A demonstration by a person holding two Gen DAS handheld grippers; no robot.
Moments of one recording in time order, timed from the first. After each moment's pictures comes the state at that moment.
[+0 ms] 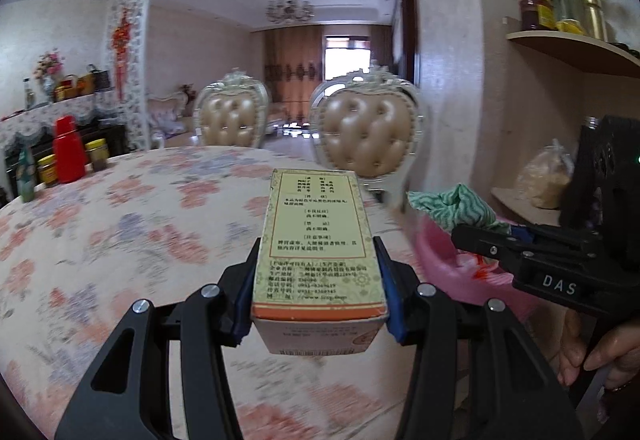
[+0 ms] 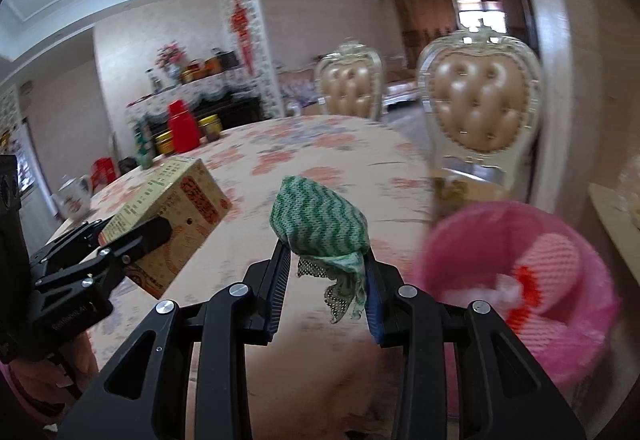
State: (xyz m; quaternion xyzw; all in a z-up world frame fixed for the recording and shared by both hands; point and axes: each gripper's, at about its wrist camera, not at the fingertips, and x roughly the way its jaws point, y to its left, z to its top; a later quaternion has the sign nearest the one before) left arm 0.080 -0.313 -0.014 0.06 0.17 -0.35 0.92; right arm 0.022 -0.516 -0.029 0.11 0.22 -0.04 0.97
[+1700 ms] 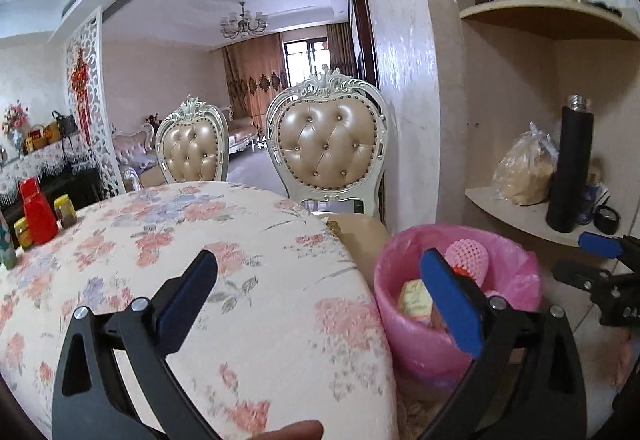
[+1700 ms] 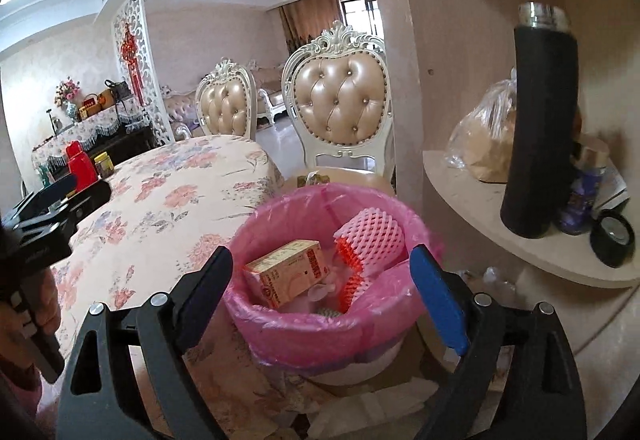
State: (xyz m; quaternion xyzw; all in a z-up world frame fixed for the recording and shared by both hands) left arm 0.071 -0.402 0.013 0.12 0.14 -0.38 0.90; right arm -0.069 -0.599 -0.031 0.14 0.22 -0.24 0.94
